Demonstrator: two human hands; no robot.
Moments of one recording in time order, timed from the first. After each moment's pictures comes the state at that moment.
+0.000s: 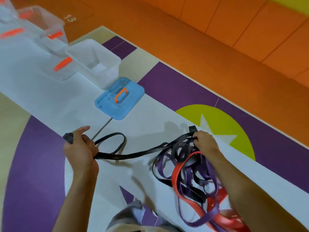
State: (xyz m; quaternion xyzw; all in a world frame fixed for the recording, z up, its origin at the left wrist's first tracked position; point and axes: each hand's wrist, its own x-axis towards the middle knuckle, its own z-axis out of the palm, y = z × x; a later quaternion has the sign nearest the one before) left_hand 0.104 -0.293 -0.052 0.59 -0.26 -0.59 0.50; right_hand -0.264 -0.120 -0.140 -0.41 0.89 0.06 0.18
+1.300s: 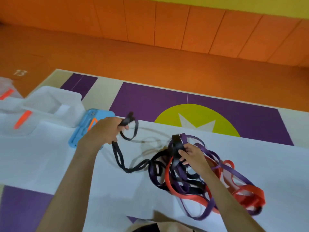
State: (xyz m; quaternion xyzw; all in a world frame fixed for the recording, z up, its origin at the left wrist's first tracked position) left_hand -0.049 -0.366 -0.006 0.27 -0.91 -0.29 -0.10; right_hand -0.190 -0.030 -0.129 -0.13 0.81 -0.49 0.29
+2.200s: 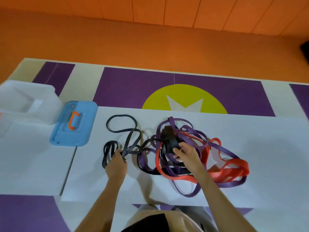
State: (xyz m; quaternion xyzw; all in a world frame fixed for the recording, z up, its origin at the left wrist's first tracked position) left_hand -0.005 -0.248 -0.219 0.45 -0.86 -0.23 -0.11; right_hand -0.151 0.013 -0.157 -0.04 0.81 -0.52 0.29
